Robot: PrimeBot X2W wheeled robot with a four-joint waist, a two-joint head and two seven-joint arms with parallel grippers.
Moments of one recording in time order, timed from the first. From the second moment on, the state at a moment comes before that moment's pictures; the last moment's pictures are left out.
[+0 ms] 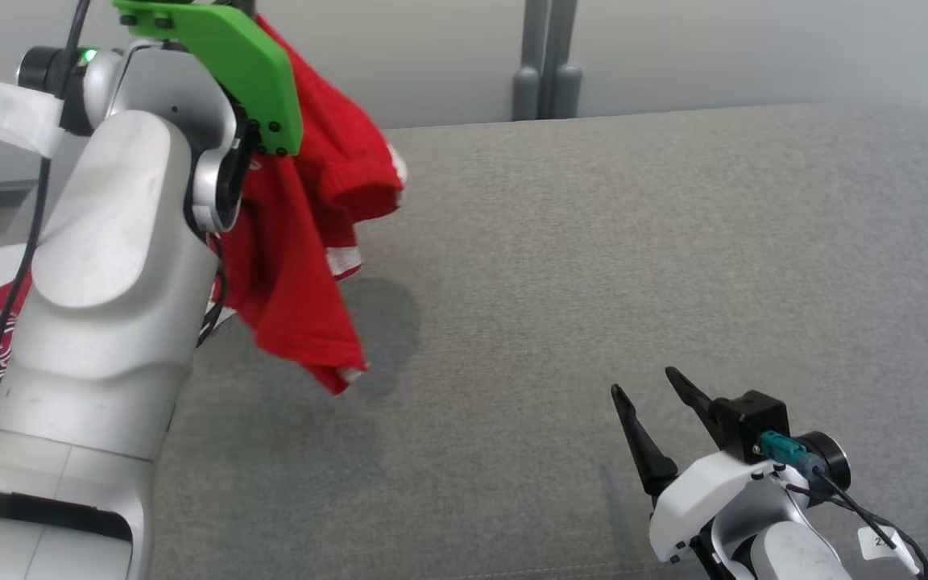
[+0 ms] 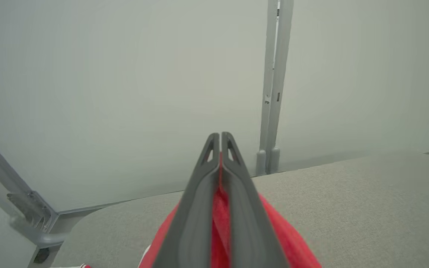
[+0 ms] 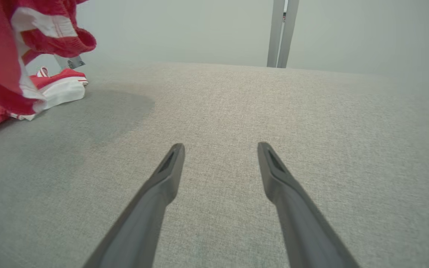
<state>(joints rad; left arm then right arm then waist) -1.04 0.16 -0.42 0.63 -0.45 0.06 0.30 -0.09 -0.05 0.19 0.19 0.11 0.13 -0.02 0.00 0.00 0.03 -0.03</state>
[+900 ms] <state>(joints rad) -0.90 0.15 -0.56 0.81 -0.40 0.03 0.09 -0.19 -0.05 0.16 0.26 0.18 0.13 -0.13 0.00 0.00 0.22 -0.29</state>
